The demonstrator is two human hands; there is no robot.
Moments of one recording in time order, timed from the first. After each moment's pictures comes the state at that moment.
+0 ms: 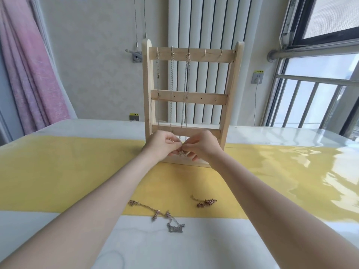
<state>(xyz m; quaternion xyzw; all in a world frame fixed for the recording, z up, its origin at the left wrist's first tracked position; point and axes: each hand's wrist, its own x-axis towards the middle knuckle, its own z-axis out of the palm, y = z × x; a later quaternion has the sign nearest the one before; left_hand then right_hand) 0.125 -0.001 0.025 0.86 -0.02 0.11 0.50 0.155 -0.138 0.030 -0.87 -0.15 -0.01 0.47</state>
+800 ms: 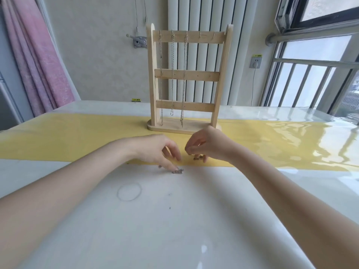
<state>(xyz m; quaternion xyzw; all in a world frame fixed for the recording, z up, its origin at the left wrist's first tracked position) 0.008 0.003 0.031 0.95 -0.16 -0.13 0.23 0.046 -0.178 0.022 -0.89 -0.28 0.04 0.36</state>
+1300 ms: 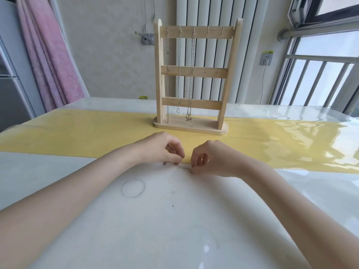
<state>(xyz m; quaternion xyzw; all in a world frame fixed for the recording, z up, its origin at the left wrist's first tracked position) 0.004 0.002 0.016 0.93 -0.13 -0.04 0.33 0.017 -0.182 0.017 -0.91 -0.35 0.07 0.22</state>
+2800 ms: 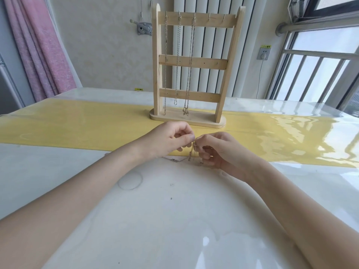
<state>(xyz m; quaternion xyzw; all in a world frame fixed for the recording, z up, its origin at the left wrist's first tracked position) -0.014 -0.022 0.019 0.86 -0.18 0.03 0.47 0.012 -0.191 0.004 -0.72 -0.19 0.18 0.64</state>
